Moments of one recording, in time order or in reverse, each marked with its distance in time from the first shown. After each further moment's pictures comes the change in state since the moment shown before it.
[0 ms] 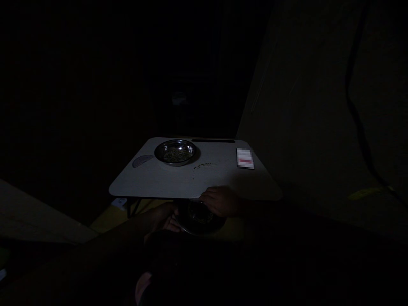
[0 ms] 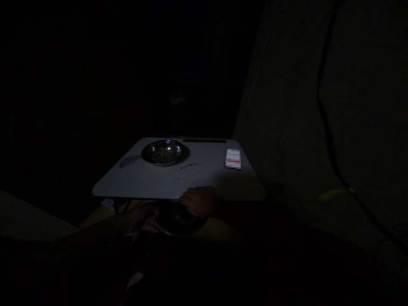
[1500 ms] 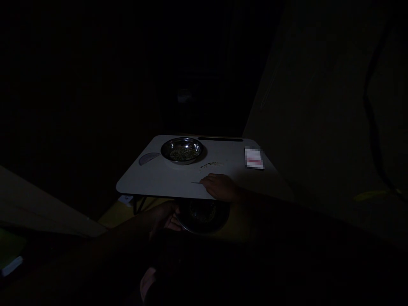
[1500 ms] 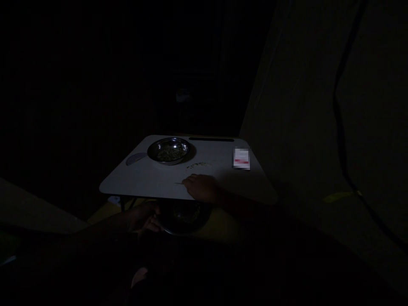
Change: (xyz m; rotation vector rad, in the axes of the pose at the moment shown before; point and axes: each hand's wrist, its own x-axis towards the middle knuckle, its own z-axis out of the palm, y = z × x) left_hand -0.014 0.001 -0.006 -0.014 0.027 0.007; right_hand 0.030 0.024 0.008 -0.027 -0.046 0.195
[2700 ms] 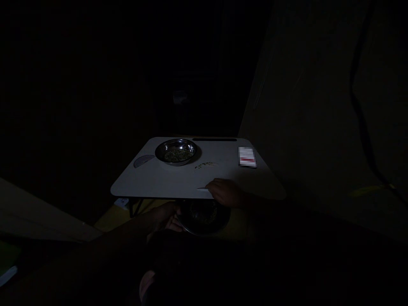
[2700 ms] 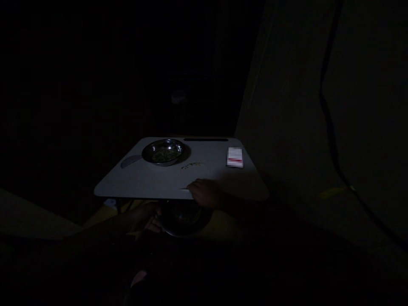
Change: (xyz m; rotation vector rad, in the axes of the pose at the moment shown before) left_hand 0.011 0.002 0.008 0.013 -0.017 -0.010; right_hand -0.031 0.003 0.000 0.072 0.066 0.010
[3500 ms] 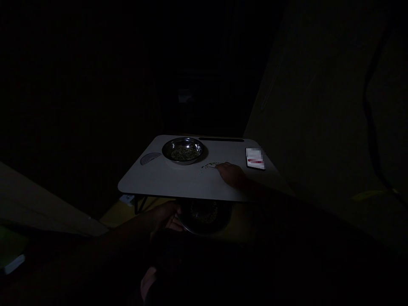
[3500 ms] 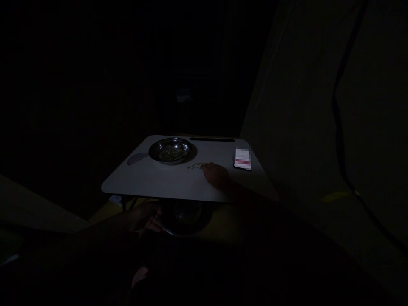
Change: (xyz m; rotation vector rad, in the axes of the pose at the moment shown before) left_hand -0.006 -0.003 -0.008 -0.018 0.014 -0.004; right_hand 0.024 0.057 0.021 -0.291 -0.024 0.291
